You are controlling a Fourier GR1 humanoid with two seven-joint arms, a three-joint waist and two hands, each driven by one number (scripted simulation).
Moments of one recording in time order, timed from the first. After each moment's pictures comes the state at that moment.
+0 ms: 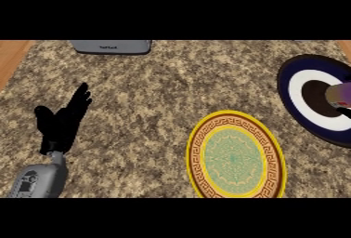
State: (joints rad) left arm -0.18 0.21 0.04 -1.39 0.04 0.01 0.15; right arm -0.57 -0.65 -0.46 -0.70 0.55 0.31 -0.43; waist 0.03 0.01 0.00
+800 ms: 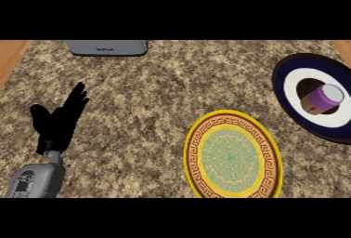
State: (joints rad) left arm -0.19 0.22 0.07 -1.39 0.04 0.01 0.16; right arm -0.76 -0.74 -0.60 -0.43 0.34 0.47 -0.69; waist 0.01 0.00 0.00
